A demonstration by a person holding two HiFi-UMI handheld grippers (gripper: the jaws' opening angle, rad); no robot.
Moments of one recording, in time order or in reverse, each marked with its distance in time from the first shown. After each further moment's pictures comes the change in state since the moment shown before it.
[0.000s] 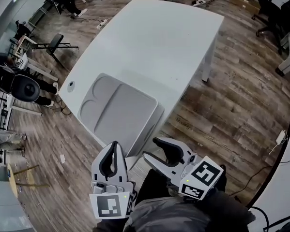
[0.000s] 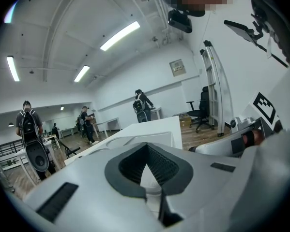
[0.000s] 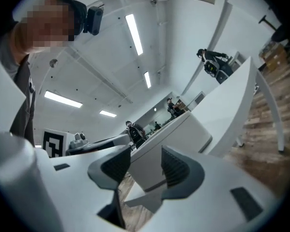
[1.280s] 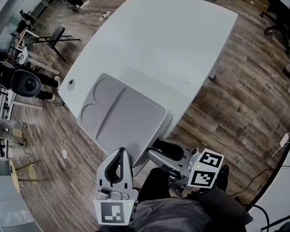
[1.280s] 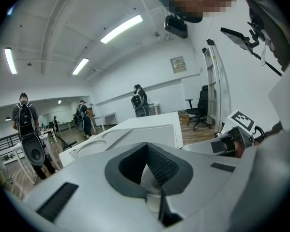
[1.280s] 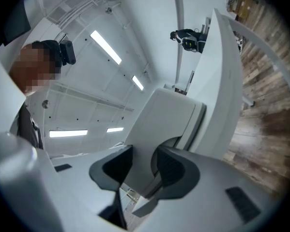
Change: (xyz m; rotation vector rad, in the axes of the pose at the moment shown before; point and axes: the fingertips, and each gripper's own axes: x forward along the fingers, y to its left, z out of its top) left arm 0.022 0.005 -0.022 -0.032 0.053 -0.039; right arm 0.035 -0.039 -0.018 0.388 -0.032 0.146
